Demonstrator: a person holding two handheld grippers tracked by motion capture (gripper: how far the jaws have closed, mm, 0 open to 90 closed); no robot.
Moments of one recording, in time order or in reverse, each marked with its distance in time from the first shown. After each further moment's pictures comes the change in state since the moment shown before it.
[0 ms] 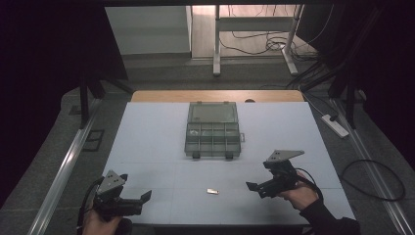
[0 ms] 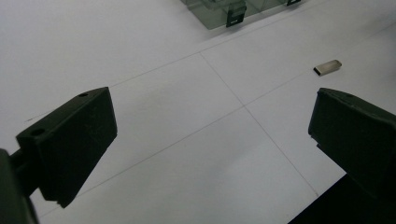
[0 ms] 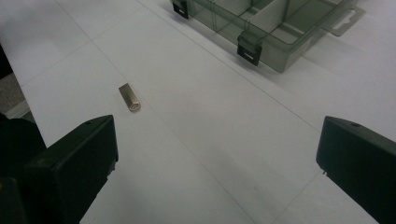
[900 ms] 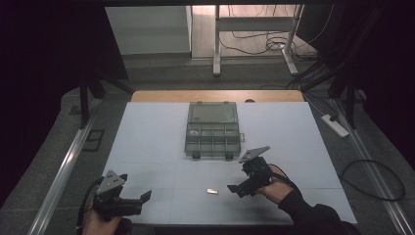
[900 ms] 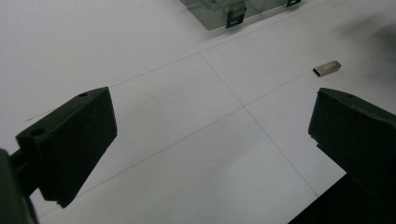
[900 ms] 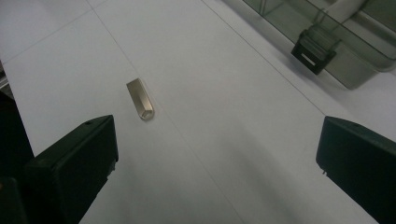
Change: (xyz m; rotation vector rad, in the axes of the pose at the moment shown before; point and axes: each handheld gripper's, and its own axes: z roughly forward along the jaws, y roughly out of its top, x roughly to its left) left arm 0.001 0.000 0.000 -0.001 -0.001 -0.001; right arm 0.021 0.025 0.057 0.157 0.044 -0.081
